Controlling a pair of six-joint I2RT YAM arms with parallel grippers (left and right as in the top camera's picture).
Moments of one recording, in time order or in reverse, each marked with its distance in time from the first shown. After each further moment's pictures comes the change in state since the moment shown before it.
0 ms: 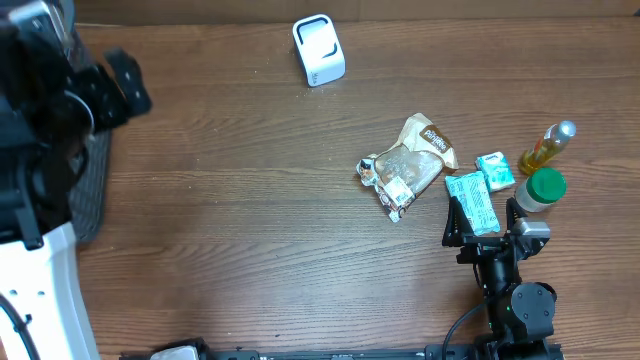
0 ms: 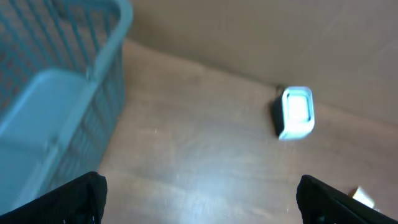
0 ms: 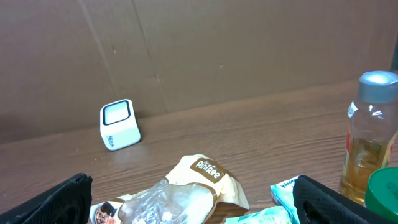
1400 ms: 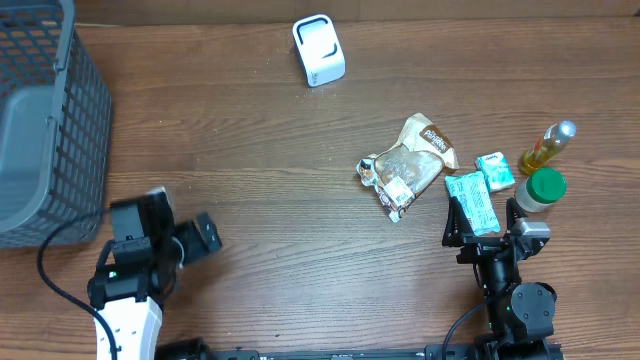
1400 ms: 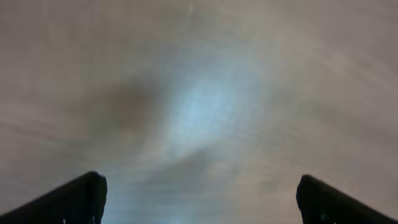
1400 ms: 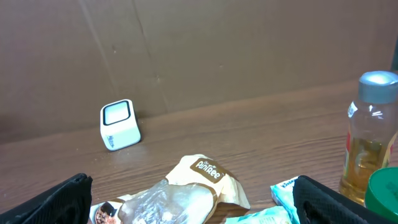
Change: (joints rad) left arm 0.000 -0.420 -1.272 0.446 0.037 -0.046; right arm 0.000 0.000 0.000 0.001 0.000 0.000
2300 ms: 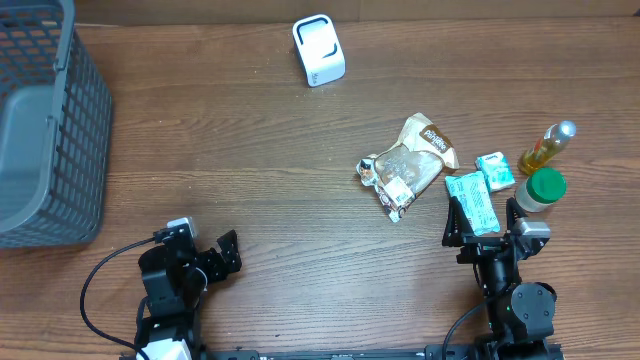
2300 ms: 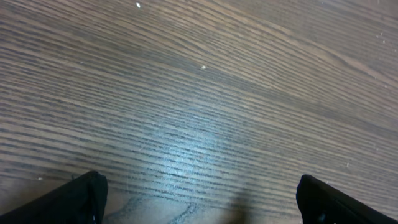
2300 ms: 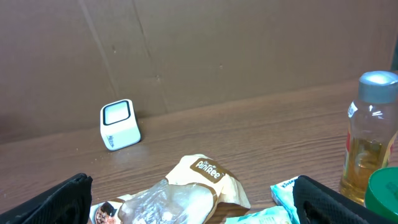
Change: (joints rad) left arm -0.001 -0.099 -0.594 0.817 0.136 0.021; right arm 0.000 0.000 0.000 0.000 0.000 0.000
